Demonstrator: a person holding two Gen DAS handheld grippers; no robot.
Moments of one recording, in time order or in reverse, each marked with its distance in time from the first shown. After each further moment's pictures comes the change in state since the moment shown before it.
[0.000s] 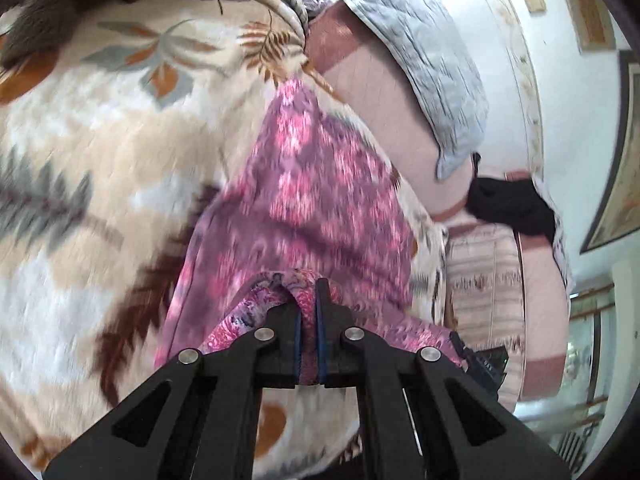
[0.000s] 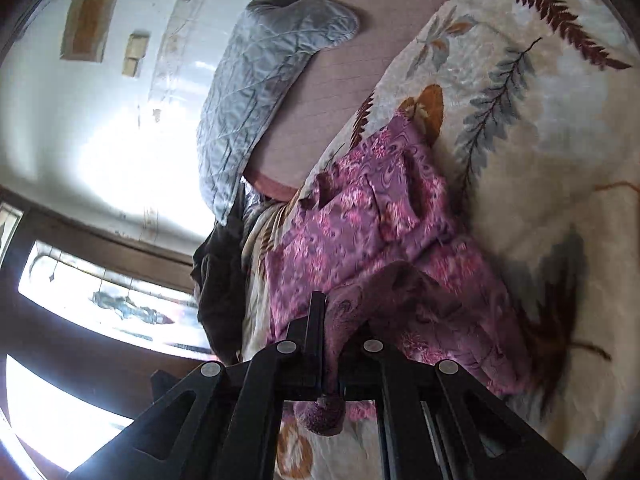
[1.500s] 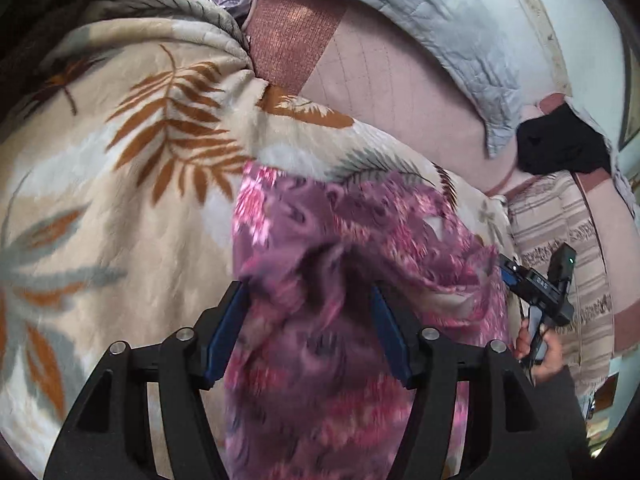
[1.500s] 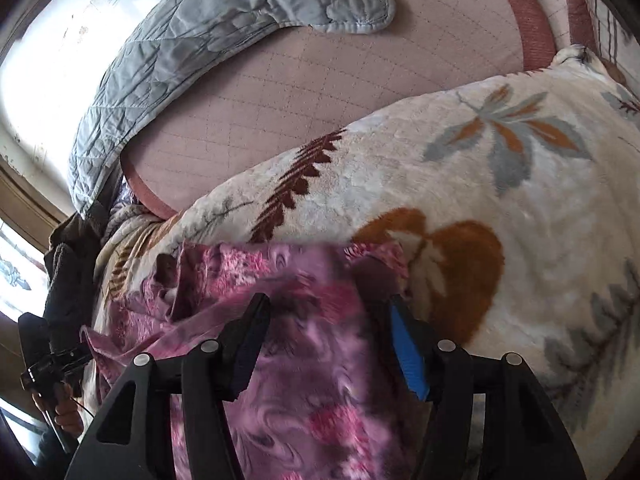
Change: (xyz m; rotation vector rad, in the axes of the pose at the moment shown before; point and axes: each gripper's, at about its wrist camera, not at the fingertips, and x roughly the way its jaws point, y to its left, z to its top) left arm 0.152 -0.033 0.140 0.382 0.064 0.157; right arm 0.167 -0.005 0.131 -0.358 0.003 -0.429
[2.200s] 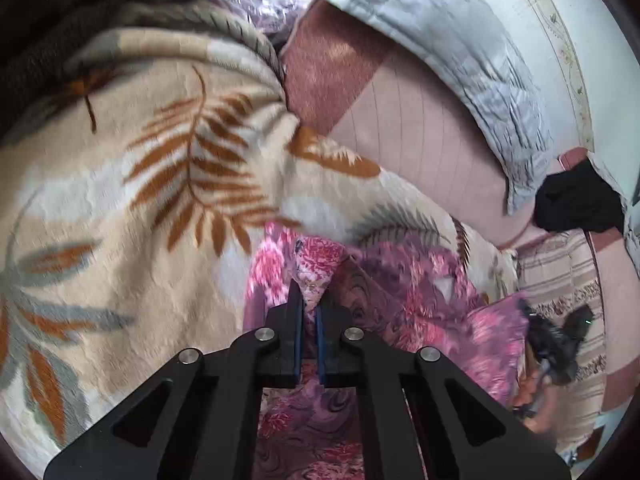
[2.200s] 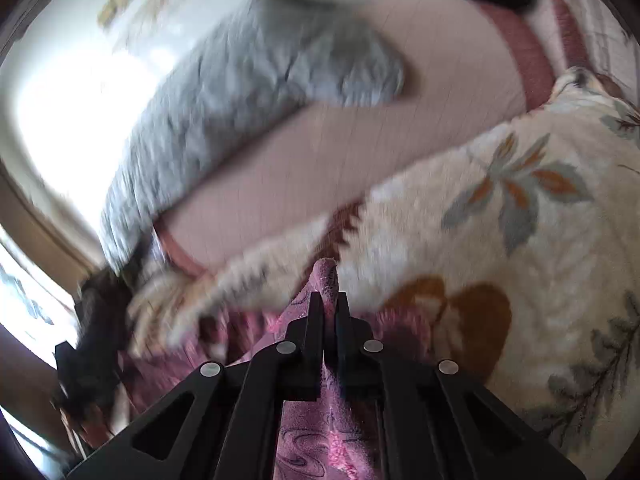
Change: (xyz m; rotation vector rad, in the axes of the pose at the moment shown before) left arm -0.004 0.008 0.028 -0.134 -0.105 0.062; right arm -0.040 0.004 0.020 0.084 -0.210 0.082
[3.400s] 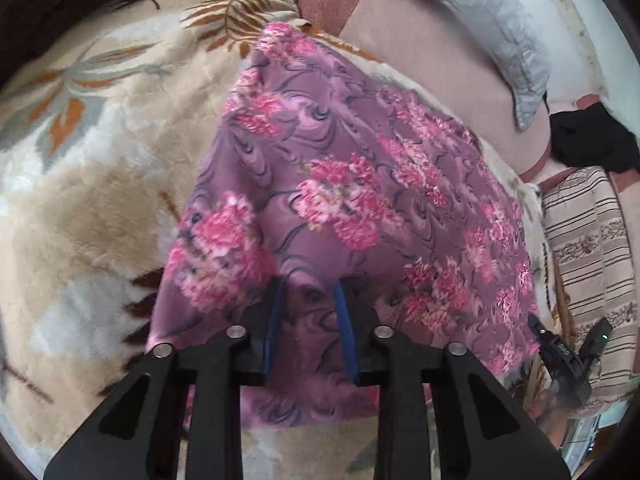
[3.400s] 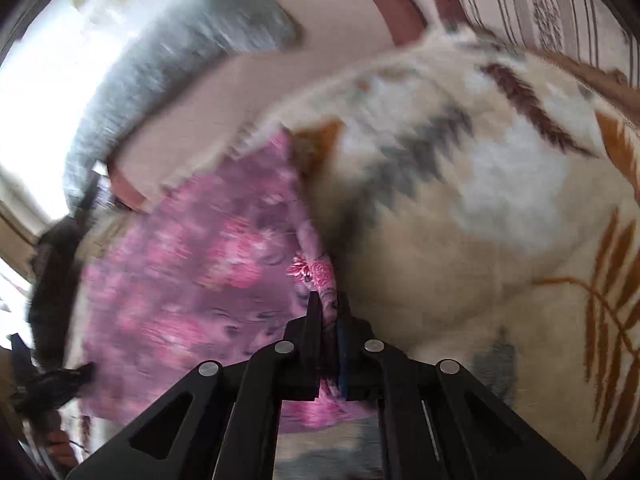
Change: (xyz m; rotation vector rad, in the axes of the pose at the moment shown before) left arm -0.035 -0.030 -0.142 -0.002 0.122 0.132; right arm -0.089 -0.040 -0.146 0.050 0.125 -0.298
